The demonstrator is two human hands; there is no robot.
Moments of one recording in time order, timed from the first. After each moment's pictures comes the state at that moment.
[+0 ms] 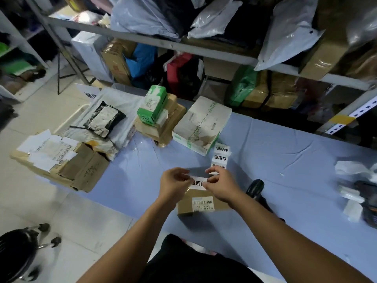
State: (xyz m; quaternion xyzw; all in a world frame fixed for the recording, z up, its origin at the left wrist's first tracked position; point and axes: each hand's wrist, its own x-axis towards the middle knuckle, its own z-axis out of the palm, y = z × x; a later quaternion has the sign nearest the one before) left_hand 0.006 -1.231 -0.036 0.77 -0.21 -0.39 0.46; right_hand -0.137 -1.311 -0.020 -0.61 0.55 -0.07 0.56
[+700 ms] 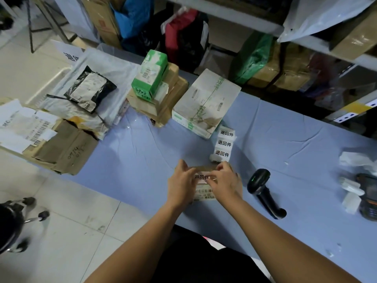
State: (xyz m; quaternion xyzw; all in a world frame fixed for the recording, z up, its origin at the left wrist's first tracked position) left_hand -0.009 -1.226 -0.116 0.81 -0.48 -0.23 0.23; right_hand -0.137 -1.304 -0.086 -0.79 0.56 0.08 0.24
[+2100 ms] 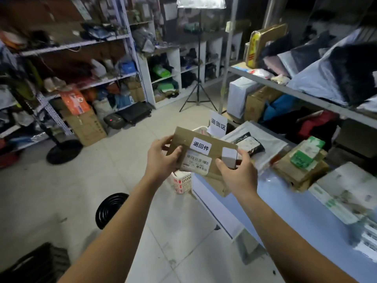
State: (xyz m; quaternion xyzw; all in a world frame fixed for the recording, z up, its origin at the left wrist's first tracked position) left_hand 0.356 -0.876 0.117 0.80 -0.22 -0.01 0.56; right_hand 0.205 -1.039 0.120 -0.77 0.38 -0.23 0.46
